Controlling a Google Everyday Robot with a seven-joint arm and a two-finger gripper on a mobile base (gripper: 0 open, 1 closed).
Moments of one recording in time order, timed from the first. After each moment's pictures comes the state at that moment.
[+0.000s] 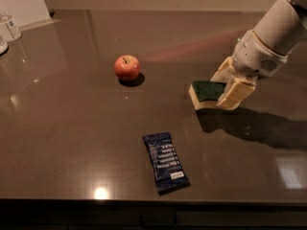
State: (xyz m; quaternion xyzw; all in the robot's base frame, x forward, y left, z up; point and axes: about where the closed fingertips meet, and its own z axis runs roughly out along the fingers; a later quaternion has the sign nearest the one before) arm 0.505 -0.172 0.886 -0.68 0.70 0.12 0.16
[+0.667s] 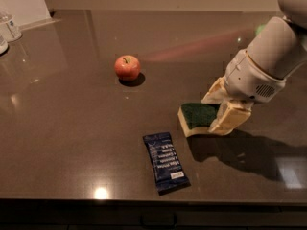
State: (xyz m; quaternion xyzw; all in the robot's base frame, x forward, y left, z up) arm 0.433 -0.137 0.883 -0.70 0.69 0.13 0.15
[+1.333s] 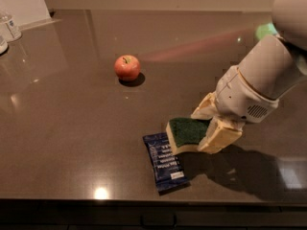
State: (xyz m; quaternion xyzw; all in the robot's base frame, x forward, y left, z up) arm 0.392 -0.109 0.877 -0.69 0.69 0.15 0.16
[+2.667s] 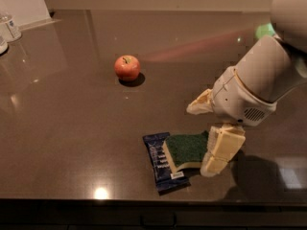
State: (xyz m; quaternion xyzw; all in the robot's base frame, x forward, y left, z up) arm 0.384 -0.098 0.882 -0.69 0.69 0.14 0.16
